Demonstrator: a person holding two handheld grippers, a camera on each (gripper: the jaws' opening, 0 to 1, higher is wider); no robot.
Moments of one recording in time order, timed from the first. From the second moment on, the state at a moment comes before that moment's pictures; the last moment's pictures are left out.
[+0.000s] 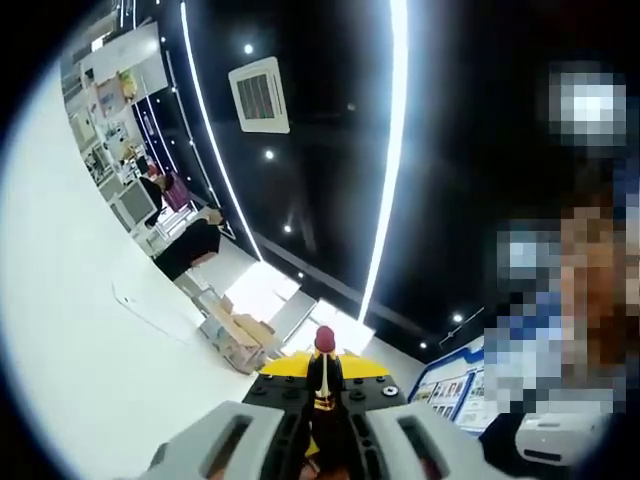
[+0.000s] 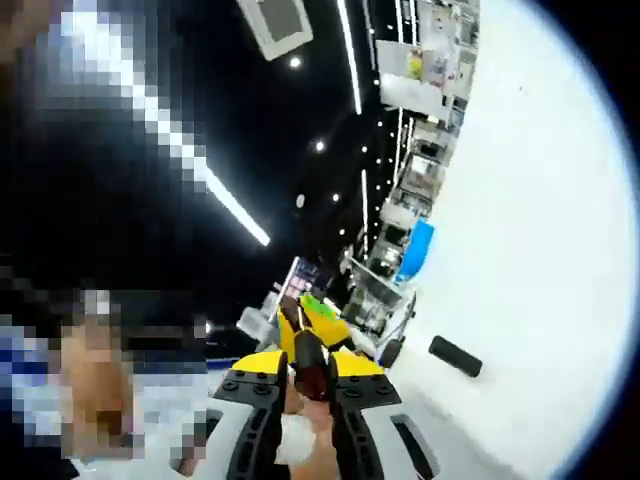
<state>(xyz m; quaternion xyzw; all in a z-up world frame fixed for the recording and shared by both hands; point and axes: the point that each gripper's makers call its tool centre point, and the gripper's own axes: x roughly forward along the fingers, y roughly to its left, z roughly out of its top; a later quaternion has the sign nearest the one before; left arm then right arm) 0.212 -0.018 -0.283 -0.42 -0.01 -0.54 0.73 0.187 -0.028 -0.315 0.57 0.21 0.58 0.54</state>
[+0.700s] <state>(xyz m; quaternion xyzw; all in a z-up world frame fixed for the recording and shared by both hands) 0.215 -0.015 -0.284 -0.42 -0.01 -0.54 0.73 0.199 -0.031 -0.313 0.50 0.14 0.59 0.62</state>
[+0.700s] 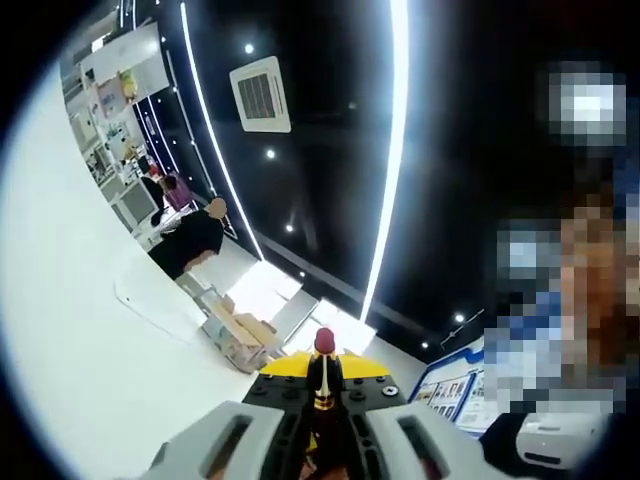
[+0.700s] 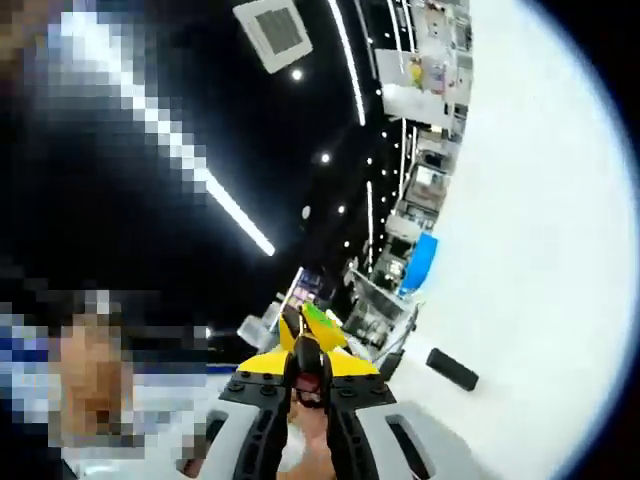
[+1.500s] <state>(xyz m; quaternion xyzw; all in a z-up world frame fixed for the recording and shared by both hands) 0.219 -0.014 -0.290 -0.43 0.00 -0.52 0.73 0.197 -0.027 -0.318 0.12 -0.05 0.58 0.80</state>
